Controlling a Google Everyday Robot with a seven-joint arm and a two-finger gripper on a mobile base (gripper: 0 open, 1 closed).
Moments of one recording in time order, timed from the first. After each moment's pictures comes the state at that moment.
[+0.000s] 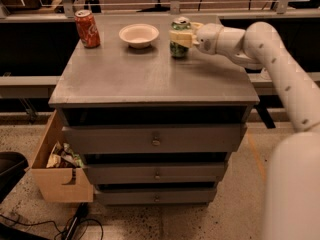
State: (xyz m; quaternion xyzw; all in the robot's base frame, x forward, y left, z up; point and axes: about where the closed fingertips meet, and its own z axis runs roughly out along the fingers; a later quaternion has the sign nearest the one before) arm 0.818 -0.070 0.911 -0.35 0.64 0.33 0.60
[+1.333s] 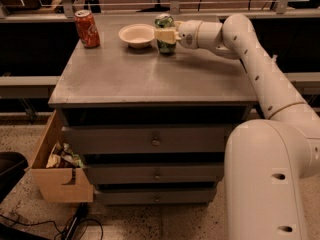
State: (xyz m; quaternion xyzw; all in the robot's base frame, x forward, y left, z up) arm 0.854 -0.018 0.898 -0.37 0.65 0.35 0.56
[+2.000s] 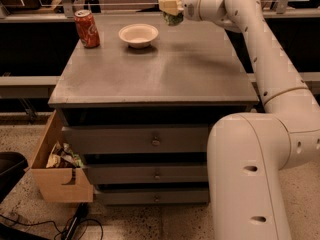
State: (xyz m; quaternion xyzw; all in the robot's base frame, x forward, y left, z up) arm 0.890 -0.039 0.983 -0.34 0.66 0.27 0.61
